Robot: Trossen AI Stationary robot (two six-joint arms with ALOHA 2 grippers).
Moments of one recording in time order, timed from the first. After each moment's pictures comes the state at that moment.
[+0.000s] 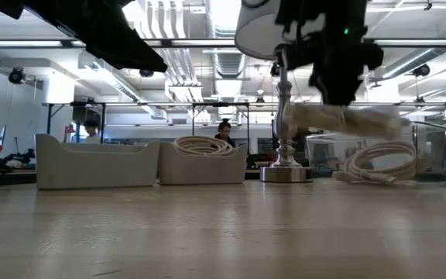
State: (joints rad) left arm -0.28 1.12 0.65 0.01 -0.40 -0.08; right arm 0.03 1.61 1.21 -1.04 0.16 0.23
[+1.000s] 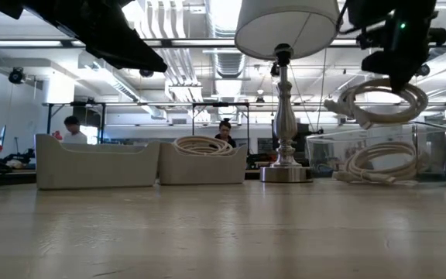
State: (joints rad) left arm -0.28 1.12 0.65 0.01 -0.40 -0.07; right arm -0.13 1.16 1.02 -1.56 0.73 0.98
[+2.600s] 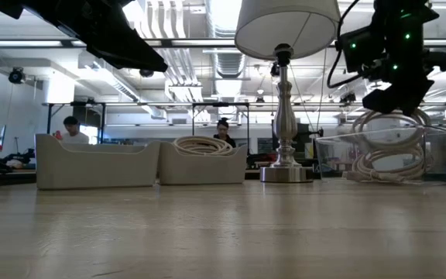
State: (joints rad) left arm -0.28 1.12 0.65 0.01 -0.41 -0.08; right arm -0.48 1.18 0.85 -1.36 0.83 0.92
